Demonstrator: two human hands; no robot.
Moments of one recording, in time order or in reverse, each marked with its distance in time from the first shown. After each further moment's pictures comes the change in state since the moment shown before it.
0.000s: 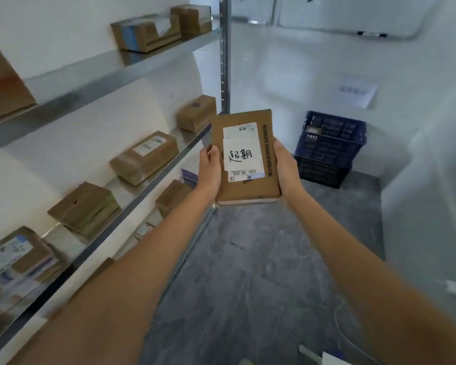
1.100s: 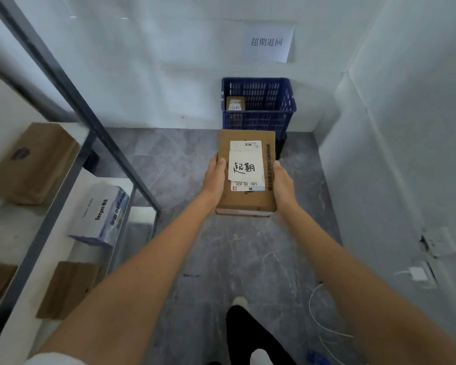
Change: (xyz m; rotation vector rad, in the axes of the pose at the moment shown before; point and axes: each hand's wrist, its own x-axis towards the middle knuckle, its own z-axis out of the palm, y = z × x) left_hand 0.325 -0.048 0.380 0.057 -0.554 -0.209; right_hand 0.357 0.102 -0.220 0.067 0.505 0.356
